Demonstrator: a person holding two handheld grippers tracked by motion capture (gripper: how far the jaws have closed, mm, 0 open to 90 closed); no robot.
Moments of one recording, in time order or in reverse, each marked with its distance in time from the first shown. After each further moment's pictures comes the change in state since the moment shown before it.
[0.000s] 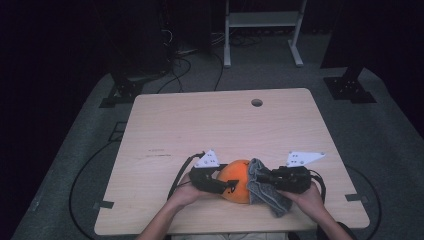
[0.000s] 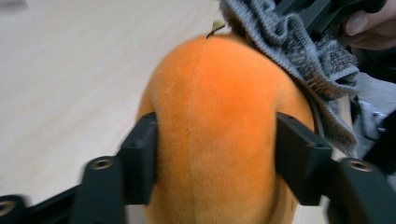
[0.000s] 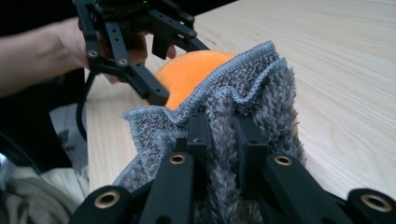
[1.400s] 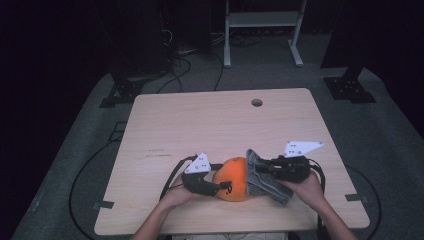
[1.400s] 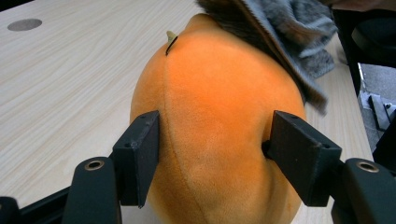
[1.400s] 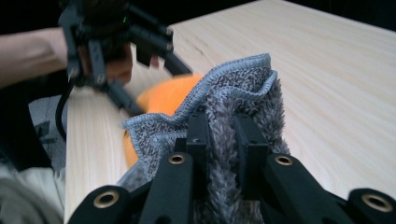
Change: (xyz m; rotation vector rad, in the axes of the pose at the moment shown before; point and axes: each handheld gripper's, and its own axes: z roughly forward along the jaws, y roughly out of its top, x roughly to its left) left arm 0.009 -0.020 -0.015 -0.002 -0.003 0.040; right arm -0.010 0.030 0.007 0.025 -0.033 -0.083
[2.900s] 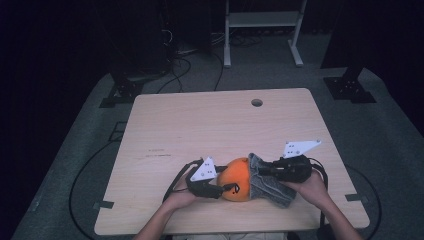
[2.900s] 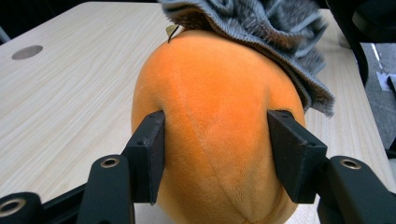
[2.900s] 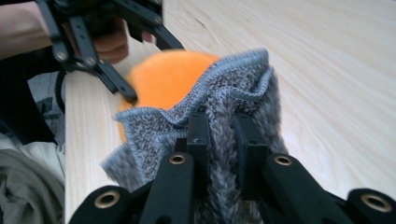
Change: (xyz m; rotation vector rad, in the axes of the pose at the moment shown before) left arm -0.017 0.005 0.008 -0.014 0.023 0.139; right arm 0.000 -0.001 -0.006 0.095 0.014 -0.030
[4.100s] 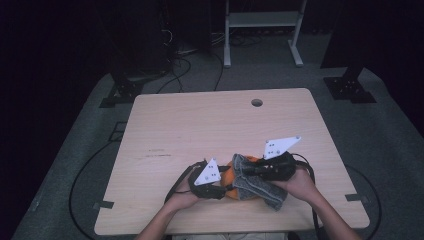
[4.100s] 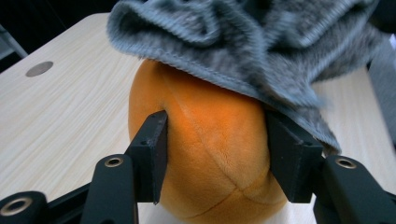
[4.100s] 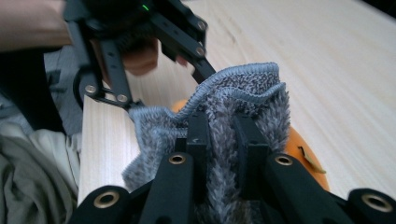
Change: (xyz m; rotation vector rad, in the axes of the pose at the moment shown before) left arm -0.006 0.005 -0.001 0.018 0.043 0.069; right arm 0.017 0.037 0.027 0.066 0.054 -0.127
